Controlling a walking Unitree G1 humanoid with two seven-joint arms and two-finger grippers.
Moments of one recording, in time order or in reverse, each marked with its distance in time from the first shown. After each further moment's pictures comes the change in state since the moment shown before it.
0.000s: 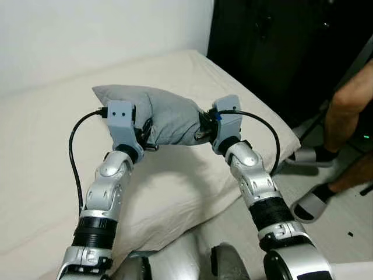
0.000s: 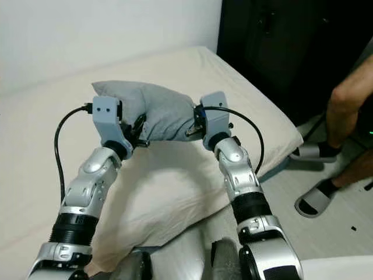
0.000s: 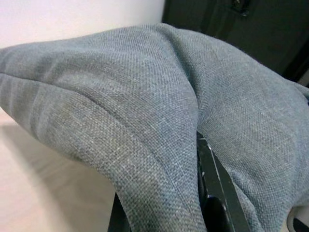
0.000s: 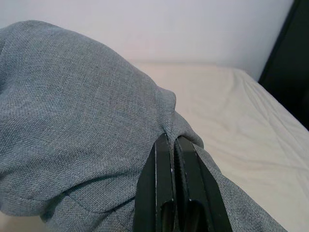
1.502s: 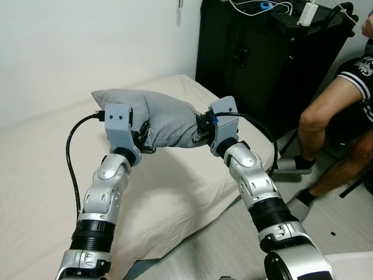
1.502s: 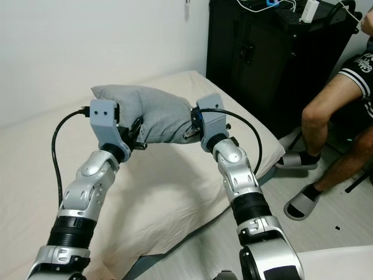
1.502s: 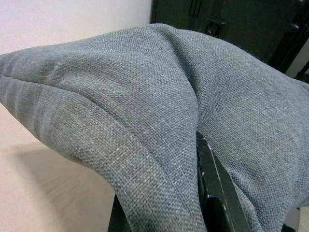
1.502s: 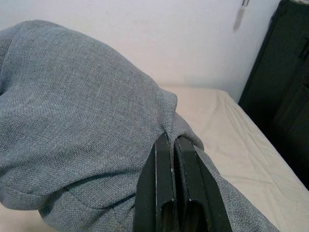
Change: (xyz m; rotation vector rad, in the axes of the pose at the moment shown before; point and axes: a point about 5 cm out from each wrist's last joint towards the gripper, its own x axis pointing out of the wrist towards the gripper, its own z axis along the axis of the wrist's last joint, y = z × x) left arm -0.007 0.006 -0.010 0.001 0.021 0.022; right arm -0.001 0.005 -0.005 -0.017 0.024 0.035
